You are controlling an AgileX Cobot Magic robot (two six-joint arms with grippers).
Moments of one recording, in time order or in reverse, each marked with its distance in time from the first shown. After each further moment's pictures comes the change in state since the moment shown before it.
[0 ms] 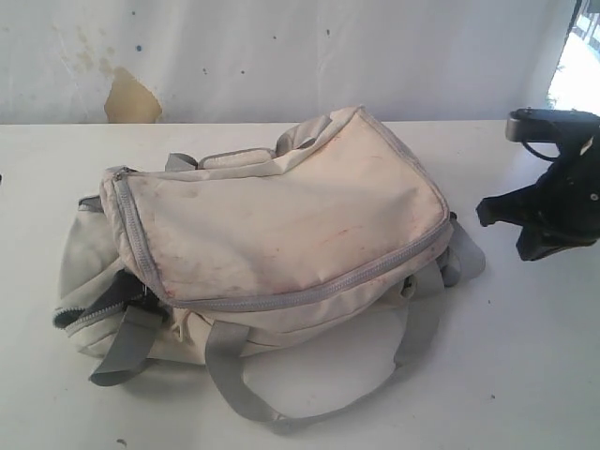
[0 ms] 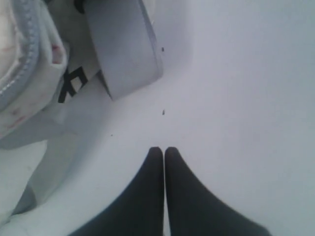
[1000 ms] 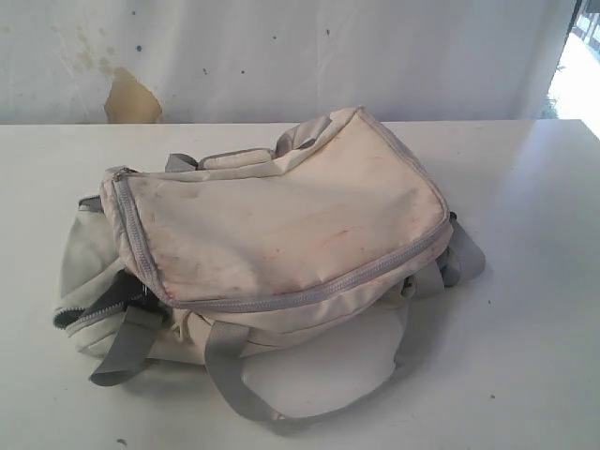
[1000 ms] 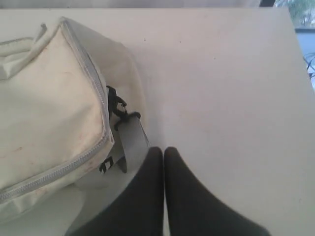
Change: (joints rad) left arm 0.004 -0.585 0.012 0.023 -0.058 0.000; right arm -0.060 -0.631 0.037 -0.004 -0.018 -0.015
